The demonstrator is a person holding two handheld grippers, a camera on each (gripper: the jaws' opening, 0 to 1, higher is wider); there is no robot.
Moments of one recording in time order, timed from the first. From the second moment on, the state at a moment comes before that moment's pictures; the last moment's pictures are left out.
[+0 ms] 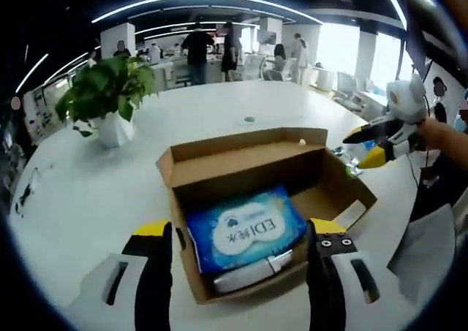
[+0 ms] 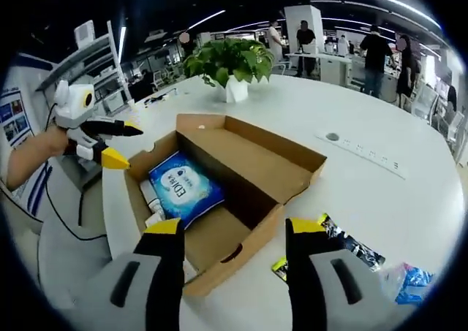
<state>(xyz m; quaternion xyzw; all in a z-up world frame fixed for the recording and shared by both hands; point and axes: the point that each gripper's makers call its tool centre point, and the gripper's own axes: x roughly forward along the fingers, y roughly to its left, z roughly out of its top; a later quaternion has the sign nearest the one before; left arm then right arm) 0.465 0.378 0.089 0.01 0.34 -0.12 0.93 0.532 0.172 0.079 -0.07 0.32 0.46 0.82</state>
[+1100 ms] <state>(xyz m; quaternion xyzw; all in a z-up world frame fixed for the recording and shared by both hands) 0.426 0.426 0.046 -0.04 0.39 -0.05 0.92 0.504 0.255 0.021 -0.07 0.39 0.49 0.78</state>
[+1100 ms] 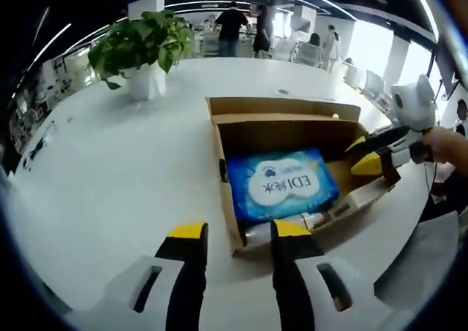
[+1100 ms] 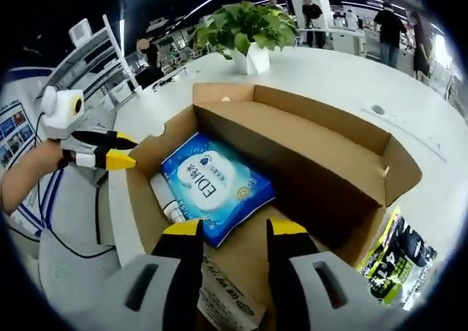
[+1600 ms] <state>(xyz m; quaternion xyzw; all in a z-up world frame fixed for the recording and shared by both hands) 0.425 0.430 0.044 -0.07 0.39 -0.03 0.92 0.507 0.273 -0.005 -0.08 0.44 0.47 0.76</state>
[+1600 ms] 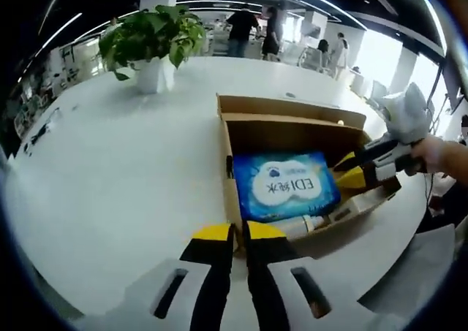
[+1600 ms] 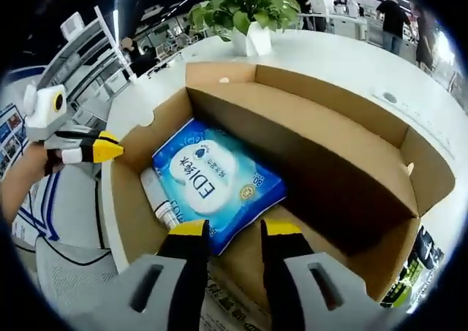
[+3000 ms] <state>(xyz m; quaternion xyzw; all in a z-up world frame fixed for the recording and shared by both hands) 0.425 0.428 0.044 -0.05 0.40 -0.03 0.92 0.514 0.239 -0.016 -0.15 0.43 0.42 0.78</state>
